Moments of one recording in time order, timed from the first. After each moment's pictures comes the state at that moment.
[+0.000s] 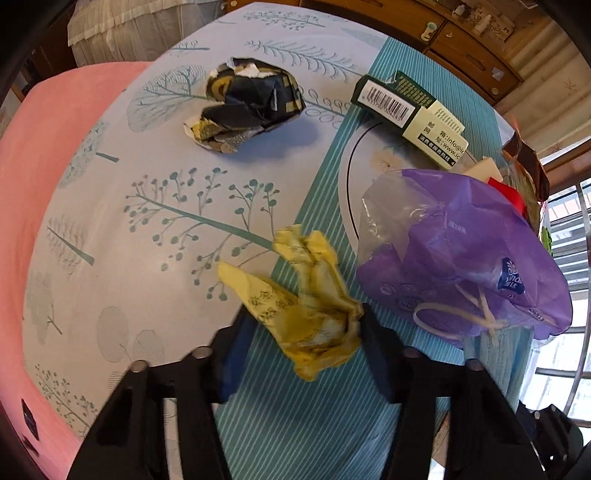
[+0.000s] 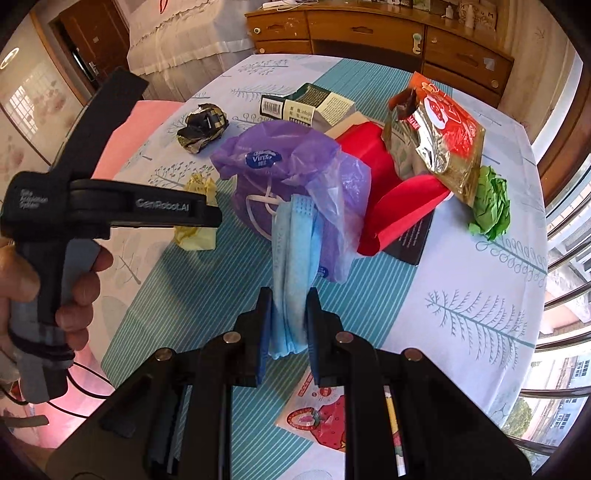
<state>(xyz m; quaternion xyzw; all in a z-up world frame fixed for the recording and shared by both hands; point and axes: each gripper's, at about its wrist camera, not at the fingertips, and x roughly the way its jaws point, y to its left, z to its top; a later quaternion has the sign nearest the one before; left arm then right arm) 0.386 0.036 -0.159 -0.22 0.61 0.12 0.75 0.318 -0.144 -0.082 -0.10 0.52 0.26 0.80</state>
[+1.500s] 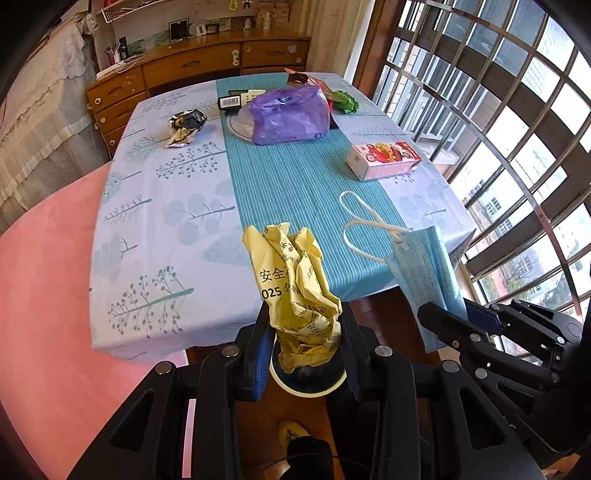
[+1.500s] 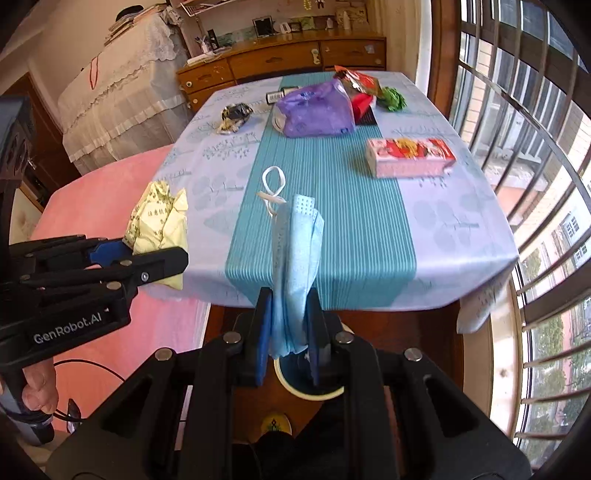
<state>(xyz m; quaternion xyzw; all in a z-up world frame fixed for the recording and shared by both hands) 0.035 0.031 -0.040 0.01 0.52 -0.15 0.84 -0.035 -0.086 -0.034 0.03 0.47 0.07 0.88</state>
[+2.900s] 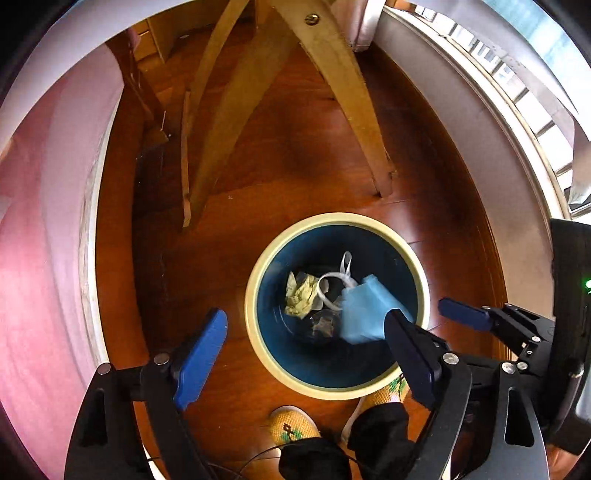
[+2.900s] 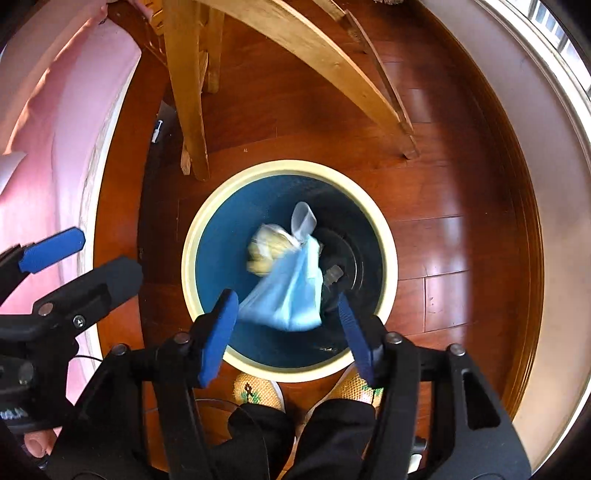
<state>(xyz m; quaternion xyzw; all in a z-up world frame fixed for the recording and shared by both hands) 0.039 -0.016 -0.474 0.02 0.63 -0.09 0.77 -0.003 -0.140 -0.481 0.10 0.64 0.05 0.76</state>
